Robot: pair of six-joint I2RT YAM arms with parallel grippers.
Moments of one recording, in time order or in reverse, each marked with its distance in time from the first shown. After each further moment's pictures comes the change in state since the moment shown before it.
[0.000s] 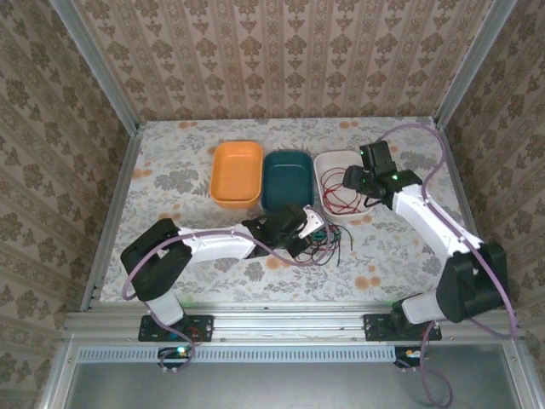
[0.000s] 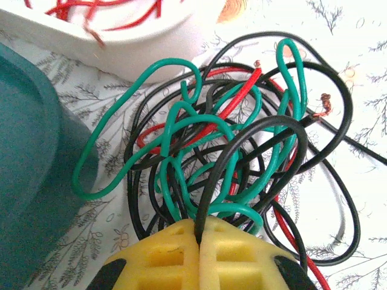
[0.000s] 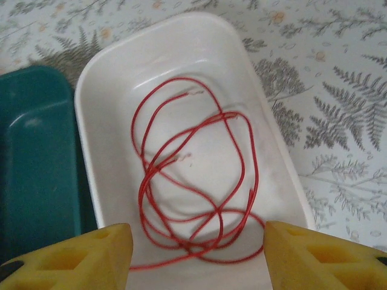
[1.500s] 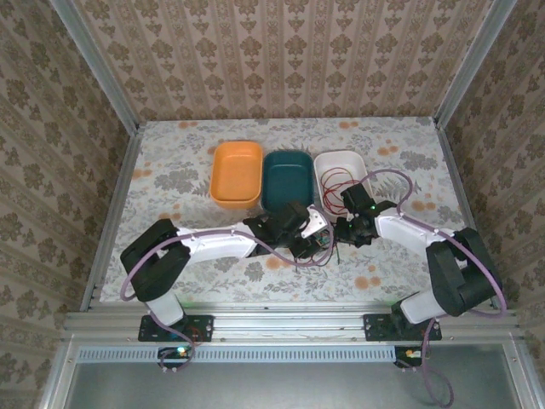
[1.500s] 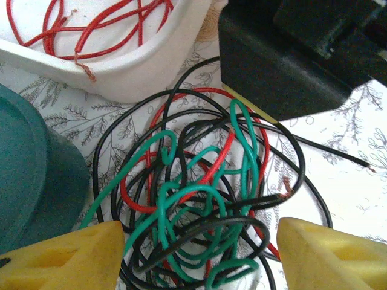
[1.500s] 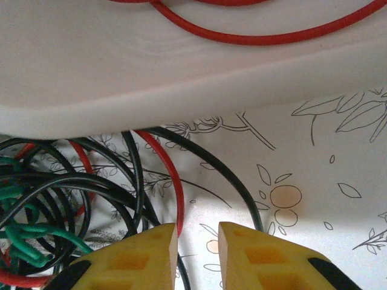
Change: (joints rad) left arm -0.015 0.010 0.040 -0.028 0.026 0.034; right arm 0.115 0.092 -0.312 0.026 -0.217 0.045
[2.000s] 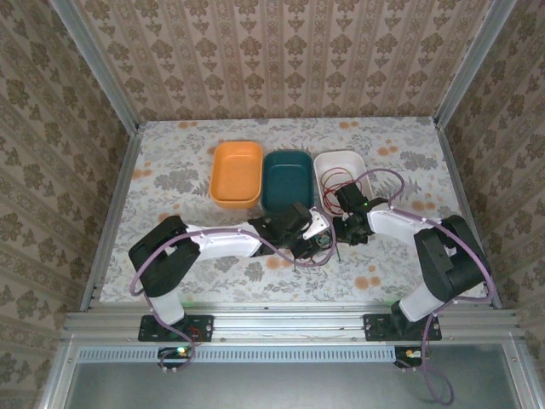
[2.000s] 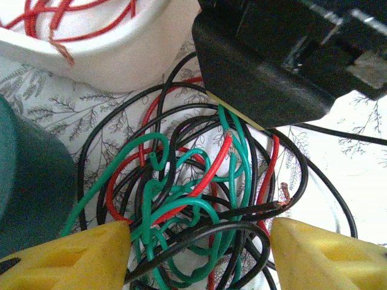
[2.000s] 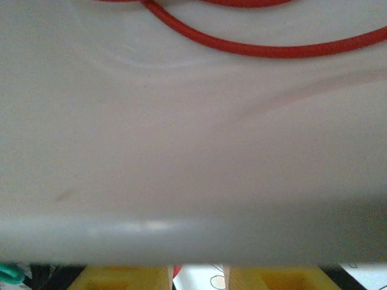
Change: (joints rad) left arm 0.000 0.056 0.008 0.008 -0.003 0.011; right arm 0.022 0.098 0.039 0.013 0.023 0.003
